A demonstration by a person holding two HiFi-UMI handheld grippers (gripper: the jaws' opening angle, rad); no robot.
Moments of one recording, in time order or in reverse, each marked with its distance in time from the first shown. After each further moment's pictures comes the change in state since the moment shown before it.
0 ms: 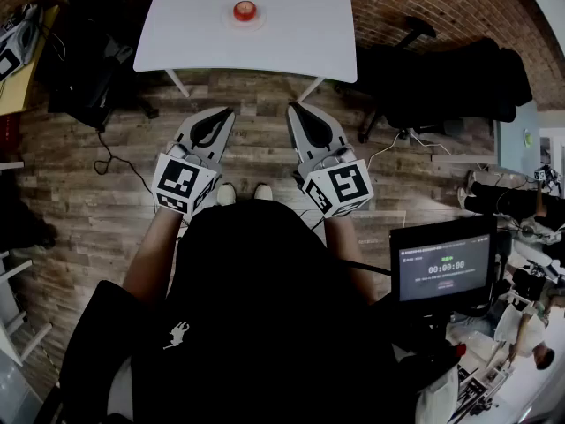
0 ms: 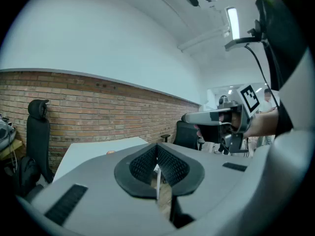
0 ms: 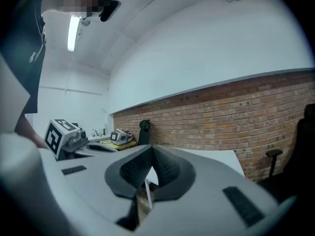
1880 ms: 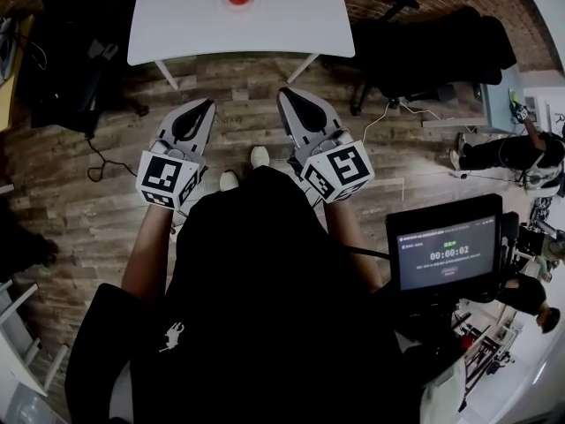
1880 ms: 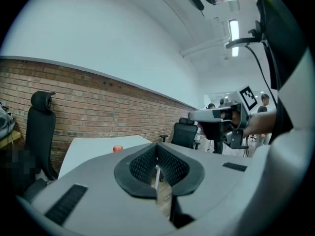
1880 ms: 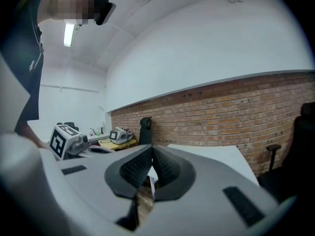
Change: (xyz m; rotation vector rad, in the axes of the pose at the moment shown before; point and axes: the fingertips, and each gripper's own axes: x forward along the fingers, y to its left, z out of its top) left arm -0.064 0.059 -0.029 -0.057 -0.023 -0.054; right arm 0.031 0.069 -0.009 0.024 0.028 -0.045
